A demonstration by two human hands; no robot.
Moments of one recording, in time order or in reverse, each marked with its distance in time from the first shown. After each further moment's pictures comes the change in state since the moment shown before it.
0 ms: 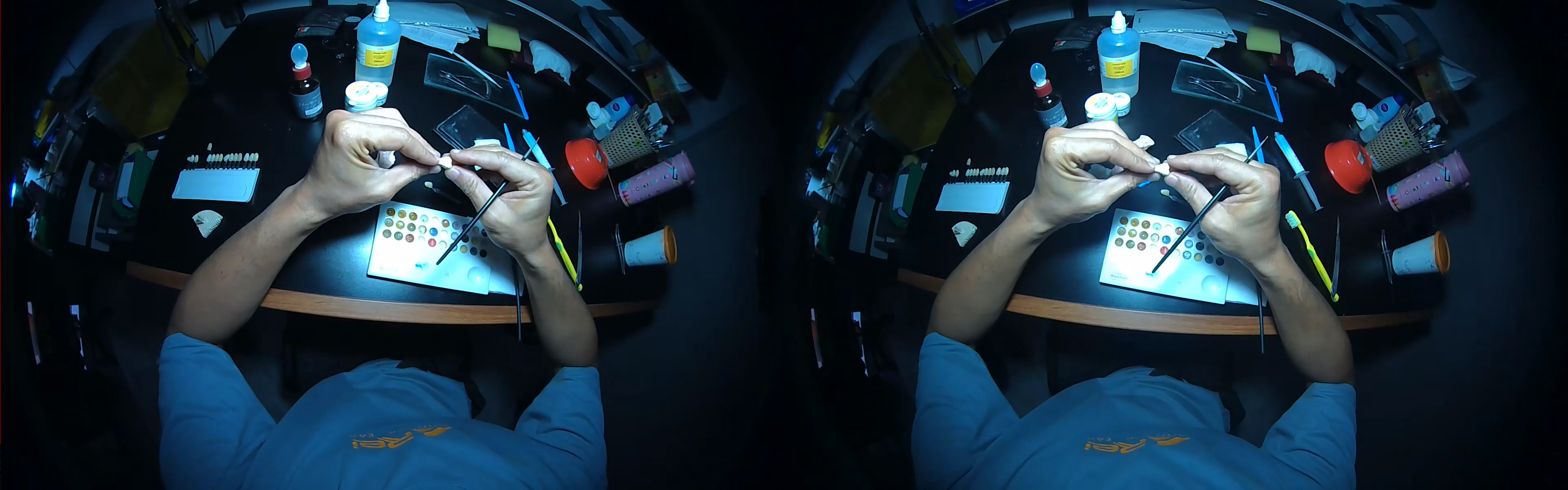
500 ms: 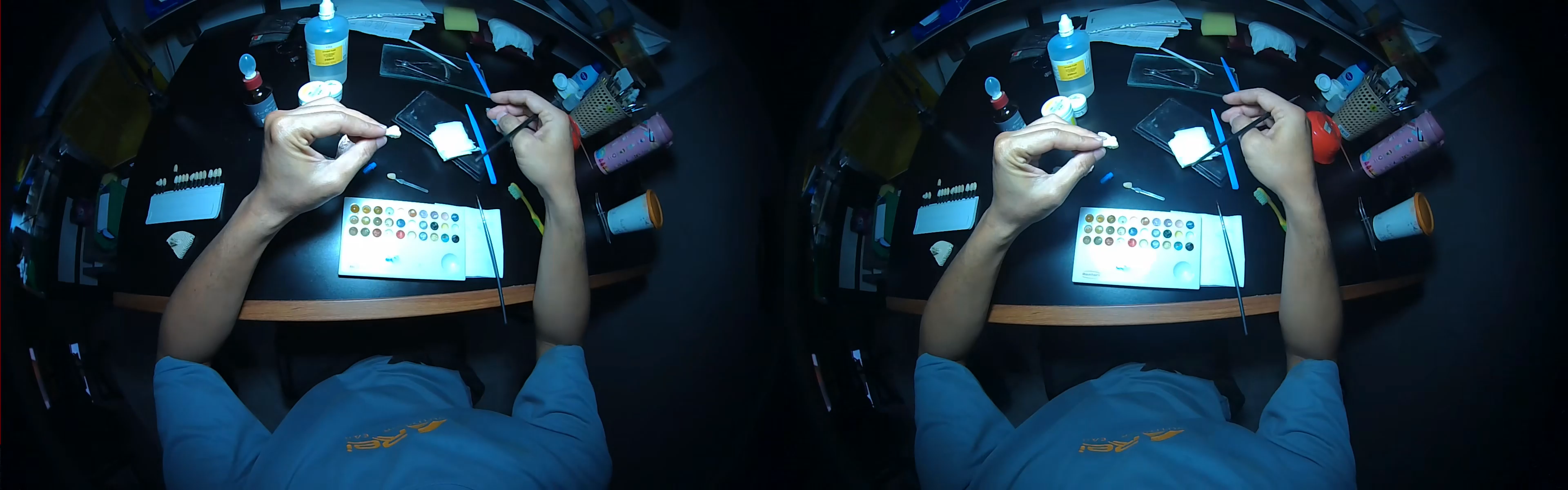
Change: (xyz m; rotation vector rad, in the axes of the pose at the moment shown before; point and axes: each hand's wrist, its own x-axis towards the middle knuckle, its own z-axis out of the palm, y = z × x) left_hand 0.001 0.000 -0.001 0.067 0.049 -0.078; right_hand 0.016 0.024 -0.080 -0.254 0.135 0.402
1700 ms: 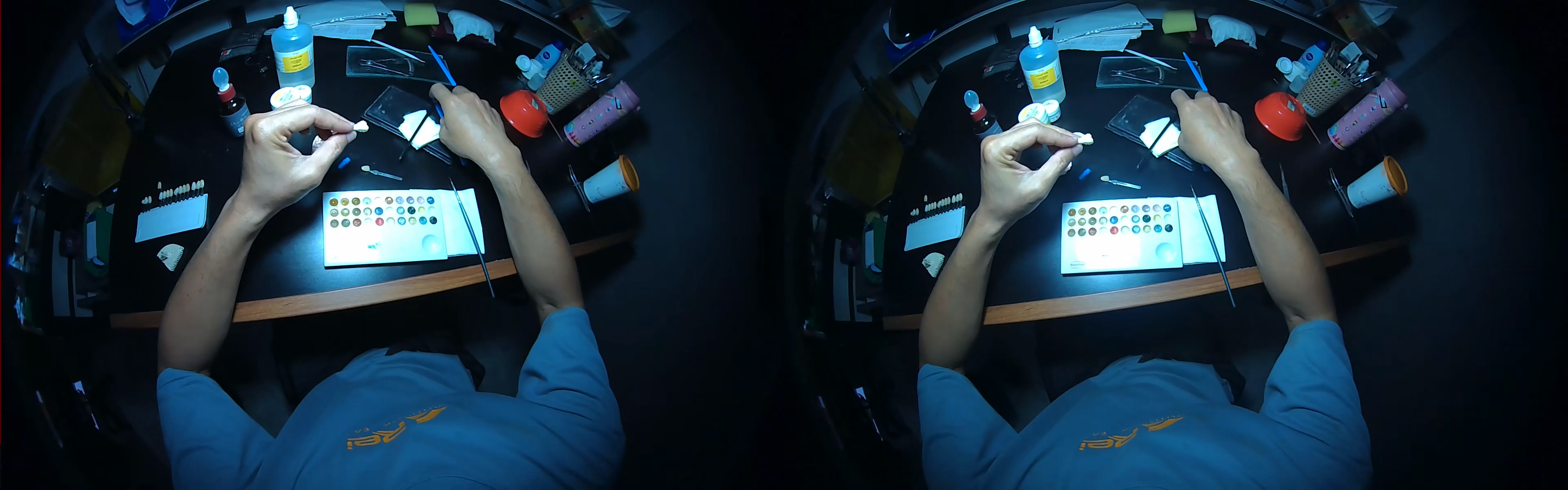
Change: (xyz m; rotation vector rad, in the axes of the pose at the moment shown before) left_hand 0.001 0.001 0.000 0.028 -0.013 -0.014; right_hand 0.011 0.011 0.034 -0.887 -0.283 0.021
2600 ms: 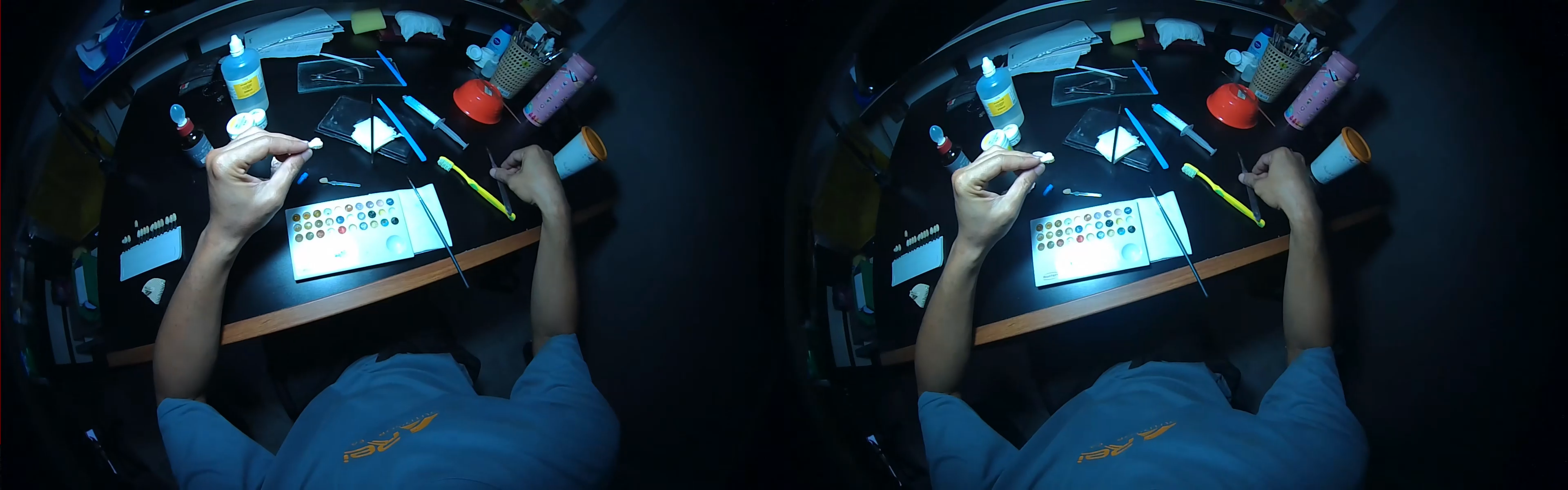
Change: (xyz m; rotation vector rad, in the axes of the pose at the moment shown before) left_hand 0.002 0.010 0.007 0.022 0.030 0.069; right_hand -0.128 0.118 -0.037 0.131 -0.098 0.568
